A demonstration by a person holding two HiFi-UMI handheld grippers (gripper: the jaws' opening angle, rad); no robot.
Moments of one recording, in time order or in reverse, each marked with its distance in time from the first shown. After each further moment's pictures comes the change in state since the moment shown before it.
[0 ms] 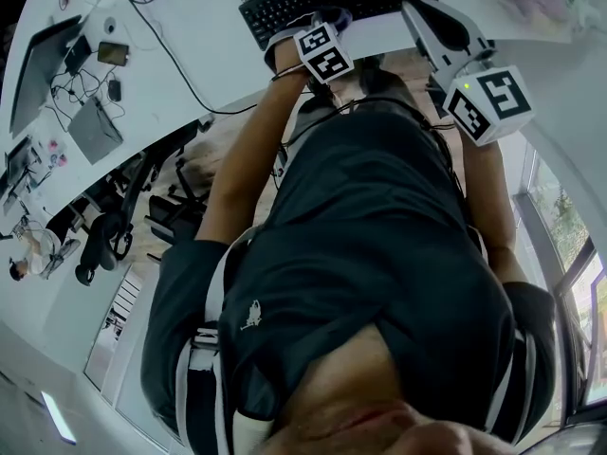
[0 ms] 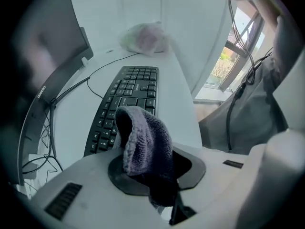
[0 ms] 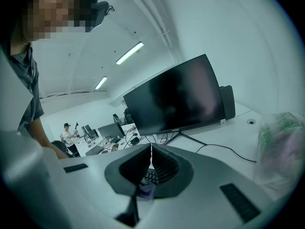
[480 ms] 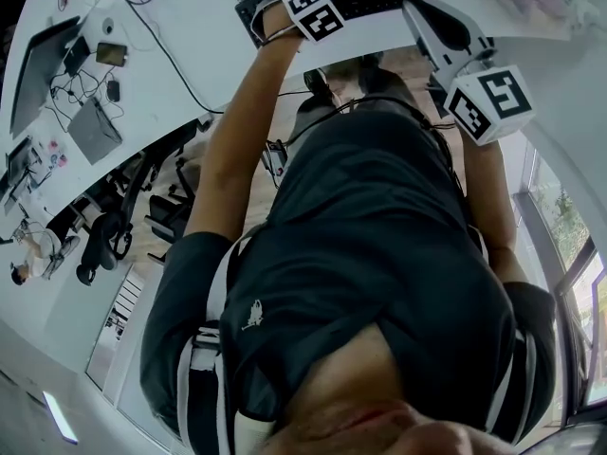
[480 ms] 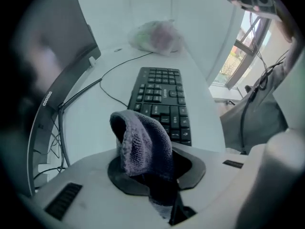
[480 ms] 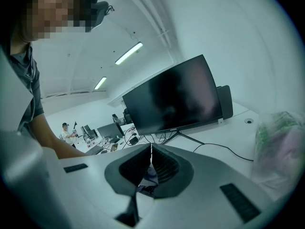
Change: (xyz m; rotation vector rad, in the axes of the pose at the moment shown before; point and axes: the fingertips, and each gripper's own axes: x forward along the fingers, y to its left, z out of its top) left arm -0.004 0.075 0.022 -0.005 0.028 0.054; right arm -0.007 -0.007 -0.005 0.007 0.000 -0.007
